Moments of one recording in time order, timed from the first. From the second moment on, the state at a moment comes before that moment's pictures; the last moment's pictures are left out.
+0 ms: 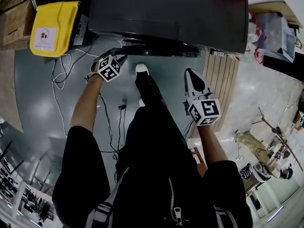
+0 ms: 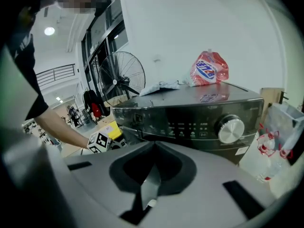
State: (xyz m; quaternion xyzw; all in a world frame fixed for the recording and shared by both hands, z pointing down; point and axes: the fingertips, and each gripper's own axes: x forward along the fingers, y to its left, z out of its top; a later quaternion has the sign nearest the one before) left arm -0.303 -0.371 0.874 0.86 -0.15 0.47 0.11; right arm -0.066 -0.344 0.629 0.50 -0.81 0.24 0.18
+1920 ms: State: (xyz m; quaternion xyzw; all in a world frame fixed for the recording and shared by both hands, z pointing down) left arm 0.008 0.028 0.865 0.76 -0.42 0.37 0.33; right arm 0.264 -0.044 0.605 0.54 -0.79 0.25 0.15
